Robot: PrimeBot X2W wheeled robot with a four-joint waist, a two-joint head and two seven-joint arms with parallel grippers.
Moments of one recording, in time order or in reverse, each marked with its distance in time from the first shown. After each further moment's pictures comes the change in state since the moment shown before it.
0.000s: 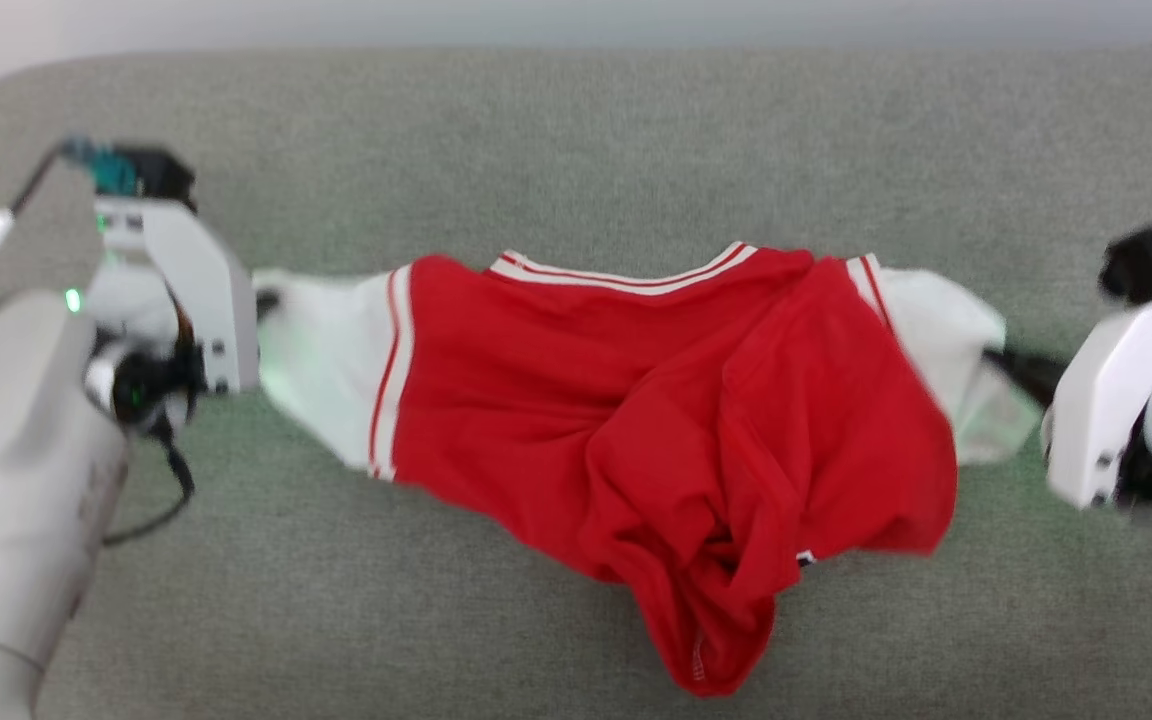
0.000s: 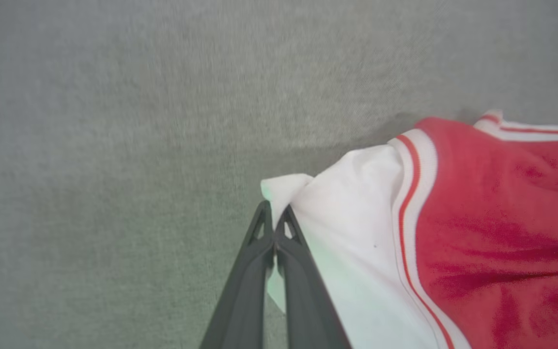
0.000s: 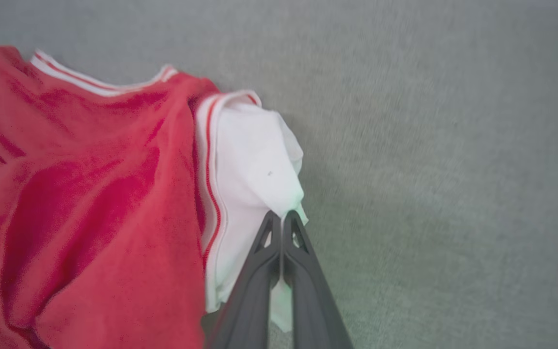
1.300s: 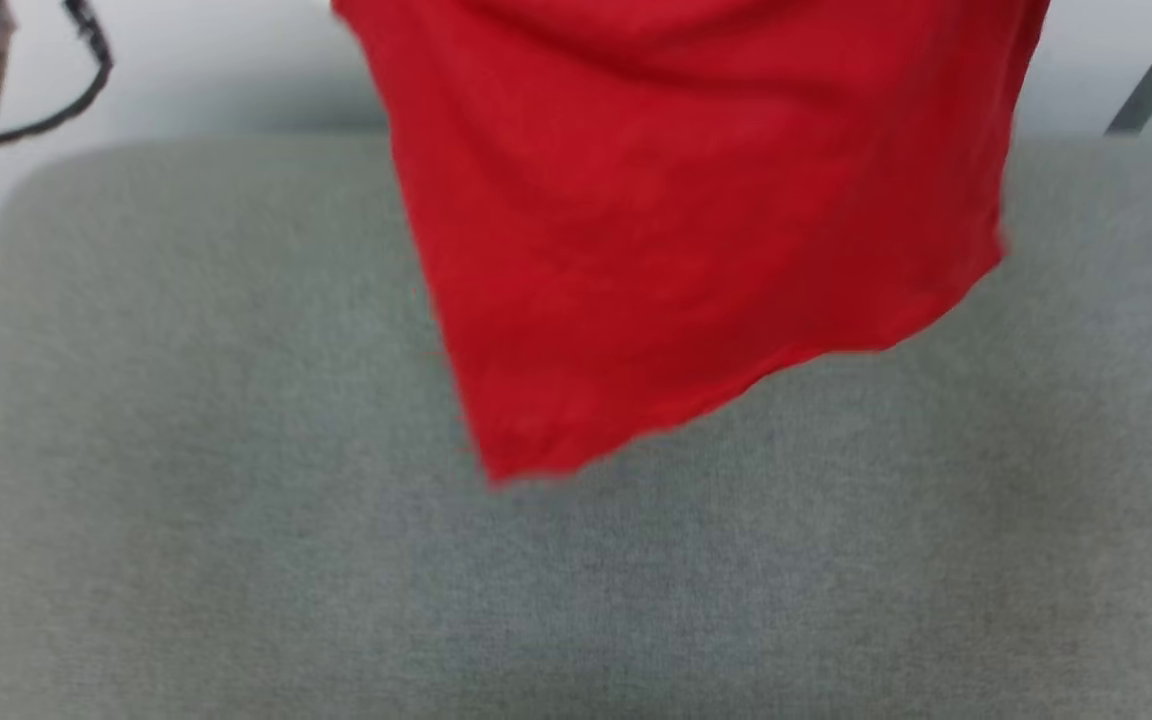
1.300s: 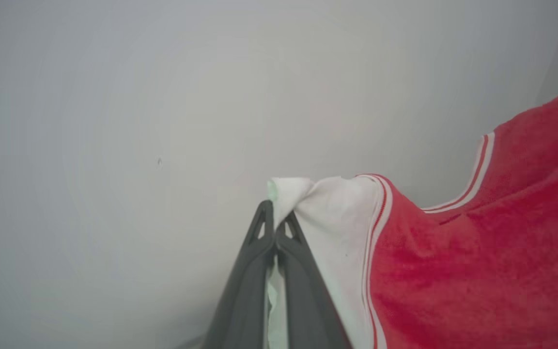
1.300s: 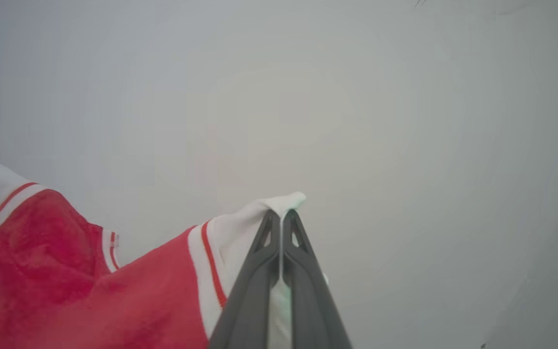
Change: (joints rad) left arm -0.576 -0.037 -0.030 -0.101 0.143 0.014 -0.124; right arm -0.836 0.046 0.136 0.424 -0.079 0.000 -0.533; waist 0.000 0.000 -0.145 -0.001
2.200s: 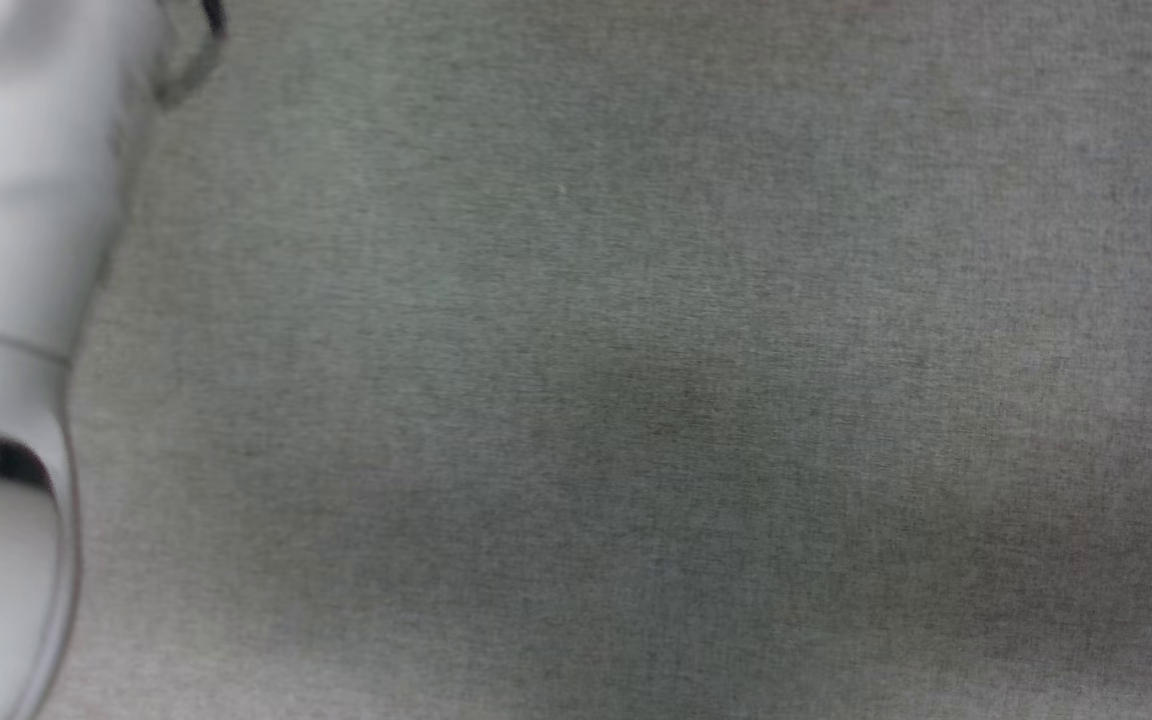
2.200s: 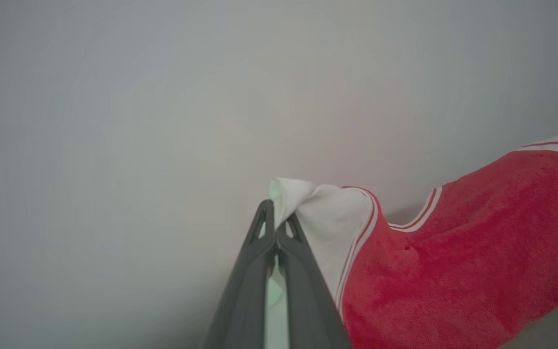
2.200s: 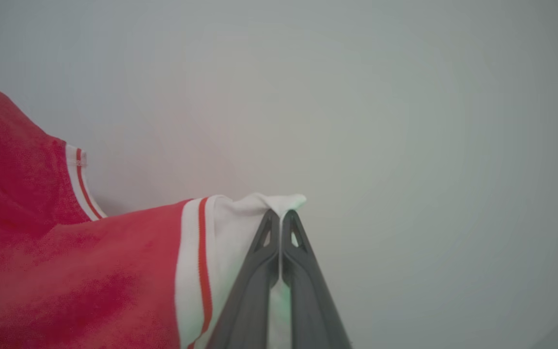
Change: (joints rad) left arm -0.077 -0.155 -0.078 0.208 0.017 -0.011 -0.702; right arm -0.071 -0.041 -0.082 0.194 -0.478 0.000 -0.562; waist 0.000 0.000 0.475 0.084
